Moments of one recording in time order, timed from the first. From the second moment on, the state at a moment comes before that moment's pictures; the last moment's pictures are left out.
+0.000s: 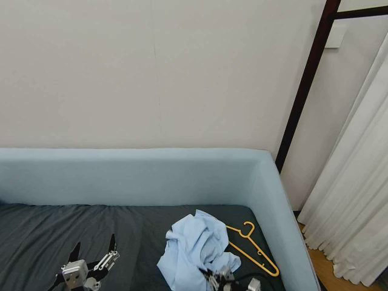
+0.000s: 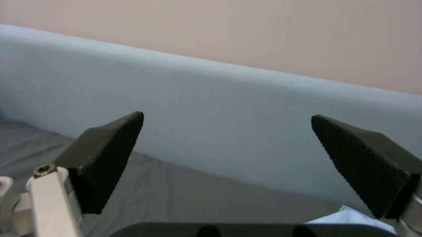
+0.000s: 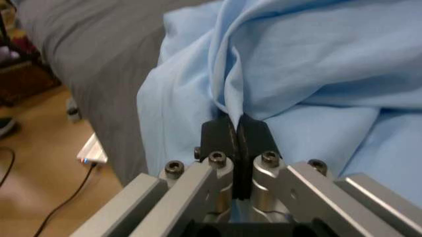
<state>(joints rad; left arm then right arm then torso) 1.80 -1.46 -0.63 -2.20 -0.26 -0.16 -0.20 -1.13 1.08 -0.14 1.34 0.41 0.17 -0.40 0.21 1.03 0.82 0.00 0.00</state>
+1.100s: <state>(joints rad) 1.79 -1.46 -0.65 -2.18 -0.27 -0.16 -0.20 -0.73 1.24 -0.19 1.43 1.03 -0.26 0.27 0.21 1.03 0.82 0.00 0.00</state>
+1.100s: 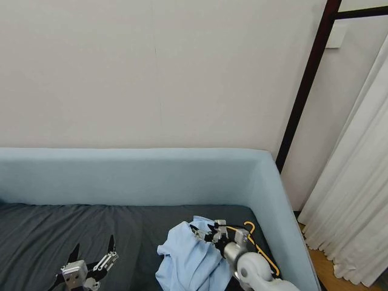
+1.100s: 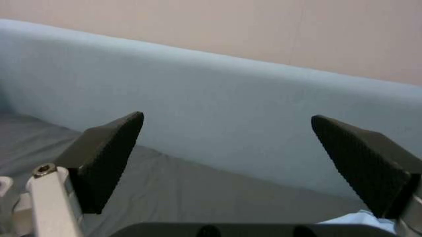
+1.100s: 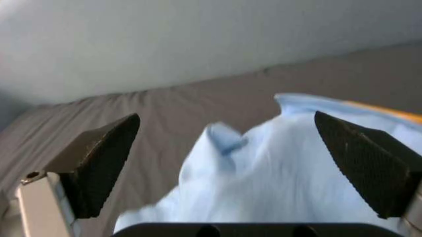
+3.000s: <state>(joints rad) 1.70 -1.41 -0.61 -2.05 -0.29 -0.16 -0.23 -0.60 1.13 -0.23 1.40 0.89 0.15 -0.30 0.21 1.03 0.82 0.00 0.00</state>
